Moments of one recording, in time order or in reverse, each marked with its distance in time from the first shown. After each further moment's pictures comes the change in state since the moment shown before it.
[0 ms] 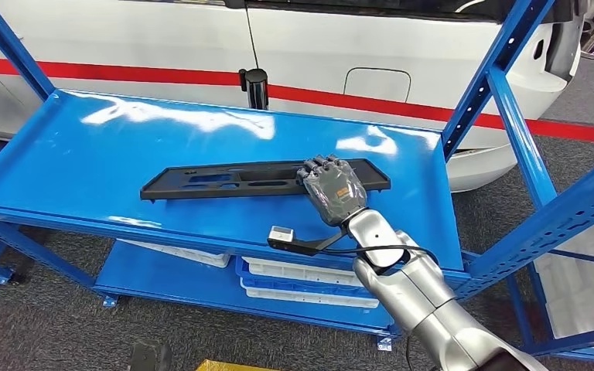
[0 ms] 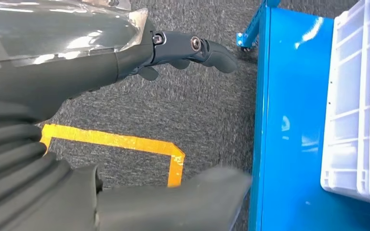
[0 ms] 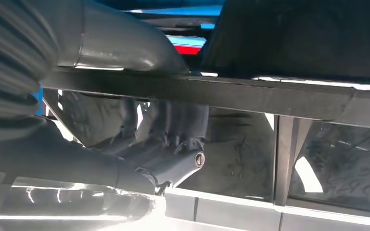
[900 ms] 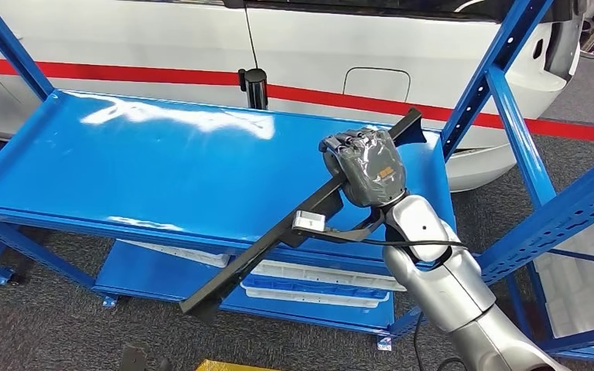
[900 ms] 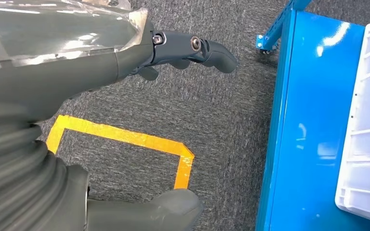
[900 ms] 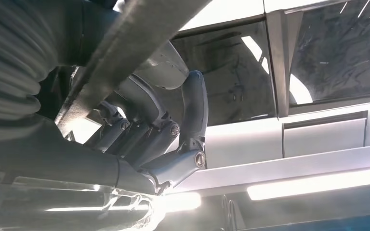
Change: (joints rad) left arm 0.005 0.003 0.067 0.000 0.015 -0.028 0.025; right arm 0.041 -0.131 -0.087 -0.359 -0.157 -0.051 -0.100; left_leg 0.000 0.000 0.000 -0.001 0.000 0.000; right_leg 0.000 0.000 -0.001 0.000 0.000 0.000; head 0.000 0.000
